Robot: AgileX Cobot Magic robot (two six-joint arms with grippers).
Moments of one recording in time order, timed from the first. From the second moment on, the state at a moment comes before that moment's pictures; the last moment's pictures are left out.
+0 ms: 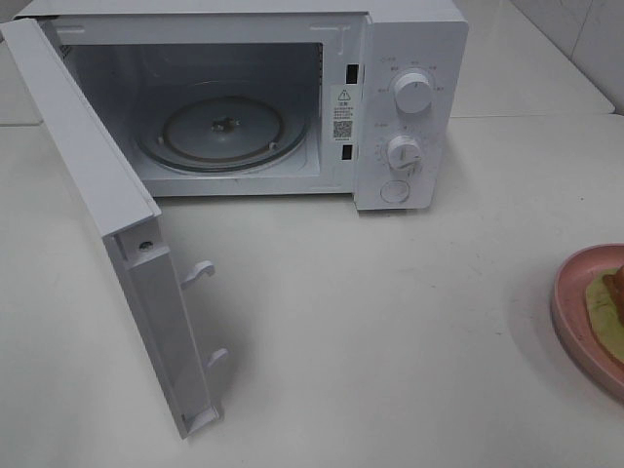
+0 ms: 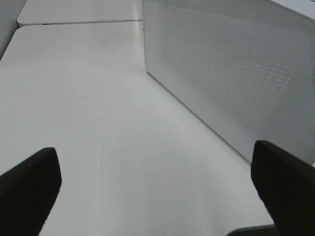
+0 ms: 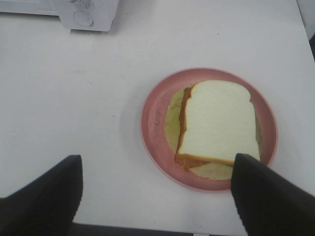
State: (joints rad) left arm 0.04 0.00 -0.50 -0.17 1.04 0.13; right arm 0.23 0.26 -0.60 -0.16 1.07 0.18
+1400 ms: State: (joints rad) left arm 0.04 0.00 -0.50 -0.17 1.04 0.13; right arm 0.04 0.00 -0.51 -0.06 1.05 0.07
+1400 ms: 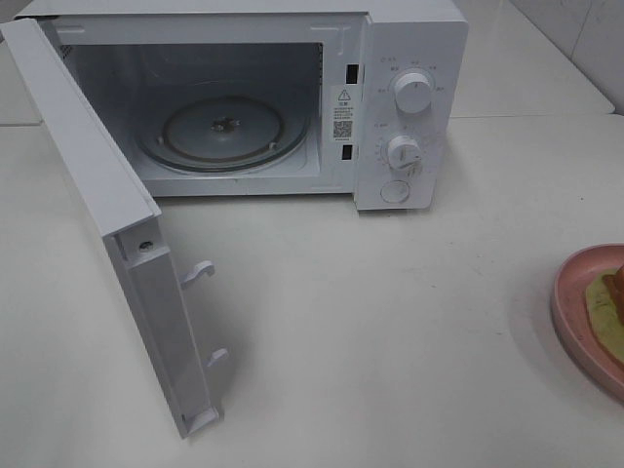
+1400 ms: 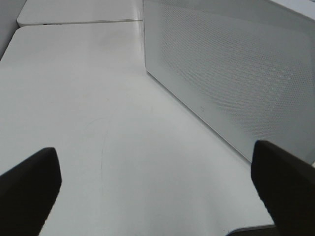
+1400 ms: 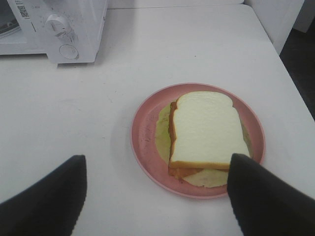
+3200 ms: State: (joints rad) left arm 0.04 0.40 -0.49 -0.13 0.69 0.10; right arm 0.04 0.00 -0.51 -0.06 1.05 0.07
